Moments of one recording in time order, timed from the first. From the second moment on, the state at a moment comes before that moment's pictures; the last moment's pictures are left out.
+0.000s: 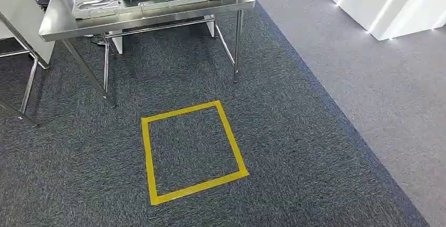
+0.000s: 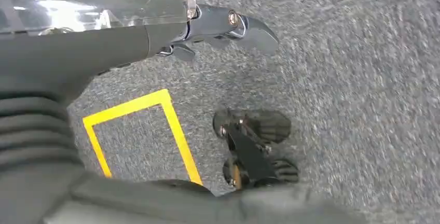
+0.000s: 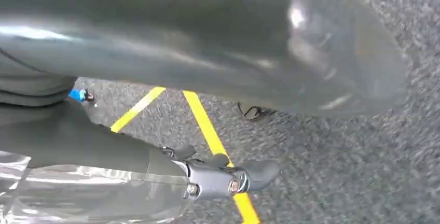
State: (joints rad) left arm -0.09 -0.04 1.18 -0.22 -1.13 -0.08 -0.23; right arm -0.11 0.10 -1.44 -0.20 1.06 0.06 -0.03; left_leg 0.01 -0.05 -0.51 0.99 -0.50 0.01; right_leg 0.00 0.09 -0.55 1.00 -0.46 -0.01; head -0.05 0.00
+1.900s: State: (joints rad) left arm -0.07 -0.05 1.24 -0.22 -1.09 -0.05 -0.26; right arm -0.09 0.08 -1.44 -0.20 1.07 0.05 -0.02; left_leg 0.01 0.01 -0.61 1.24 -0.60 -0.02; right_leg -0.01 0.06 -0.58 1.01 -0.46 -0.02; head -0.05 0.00
